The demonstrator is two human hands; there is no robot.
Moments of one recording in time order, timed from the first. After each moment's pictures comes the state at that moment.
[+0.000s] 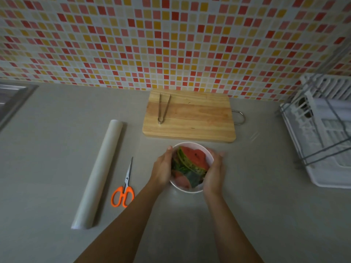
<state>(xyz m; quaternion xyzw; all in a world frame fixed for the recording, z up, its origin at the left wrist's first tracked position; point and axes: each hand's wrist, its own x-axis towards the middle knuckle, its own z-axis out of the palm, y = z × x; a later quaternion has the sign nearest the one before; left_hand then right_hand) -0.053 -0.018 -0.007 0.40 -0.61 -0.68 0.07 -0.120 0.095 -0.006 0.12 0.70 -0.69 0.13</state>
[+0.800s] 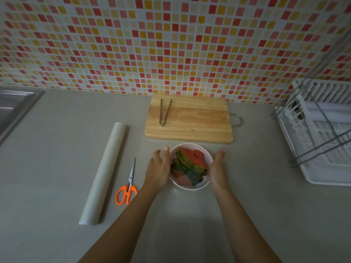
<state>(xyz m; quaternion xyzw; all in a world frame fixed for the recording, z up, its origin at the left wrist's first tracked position) -0.028 -0.017 0.022 0.42 -0.74 -0.52 0.07 -0.132 0.110 0.016 0.11 0.78 -0.58 0.21</state>
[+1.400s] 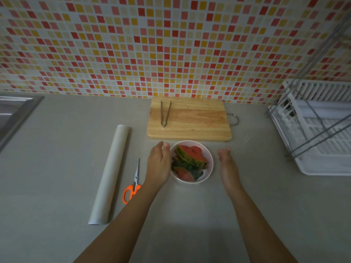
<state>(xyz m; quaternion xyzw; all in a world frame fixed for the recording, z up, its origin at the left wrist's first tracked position) -0.016 -0.026 0.055 0.34 -0.78 -0.49 0.18 -0.124 0.133 0.035 0.04 0.81 -0.55 0.21</state>
